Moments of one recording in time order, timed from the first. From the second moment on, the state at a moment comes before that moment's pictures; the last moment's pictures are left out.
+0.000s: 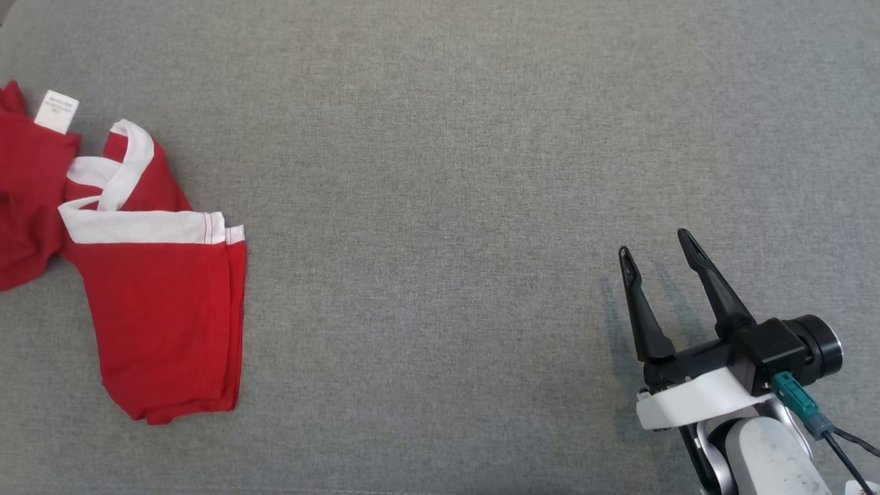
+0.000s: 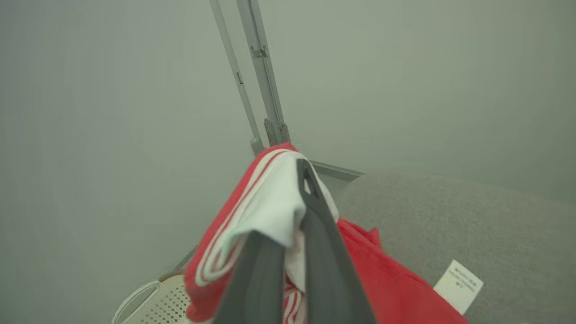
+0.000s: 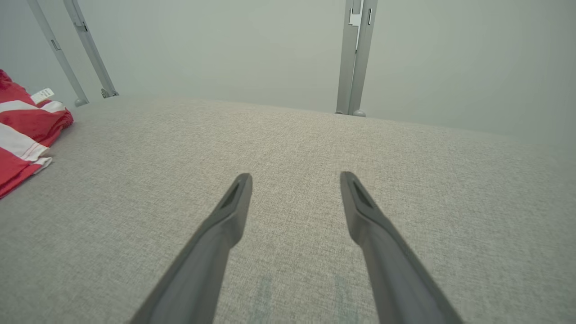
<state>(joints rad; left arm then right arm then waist) -0.98 0.55 -0.01 1.06 -0.37 0.04 -0.26 -0.09 -0.08 0.12 0.00 0.02 0.13 -0.26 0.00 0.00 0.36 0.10</state>
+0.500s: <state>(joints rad) -0.97 0.39 -0.01 1.25 -0.45 -0.08 -0.24 -0.12 -0.08 0.14 0.00 0.01 0.13 -0.26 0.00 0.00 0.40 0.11</state>
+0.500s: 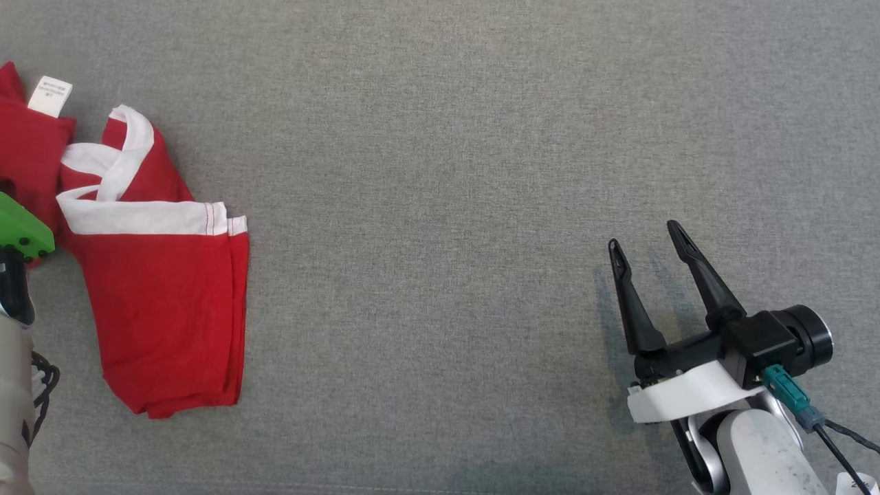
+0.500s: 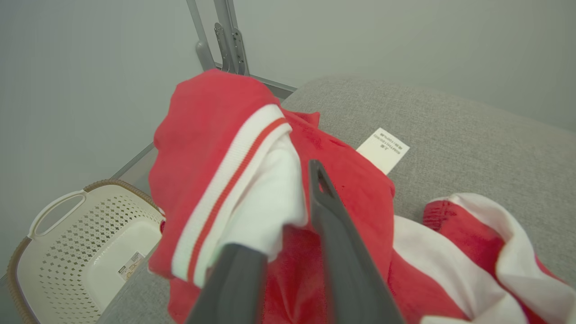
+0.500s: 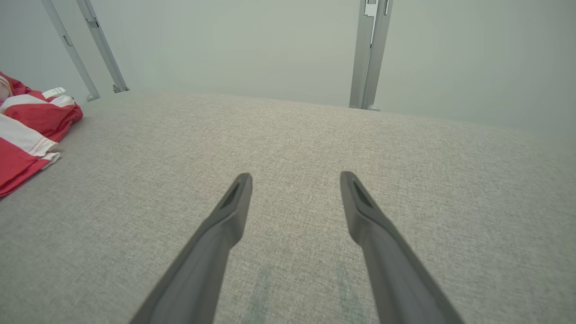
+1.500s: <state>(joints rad) -0.53 0.18 0.04 0.86 -0.49 -0.09 -0.14 -0.14 -0.05 0.14 0.01 0.14 0.13 -0.26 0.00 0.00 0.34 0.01</state>
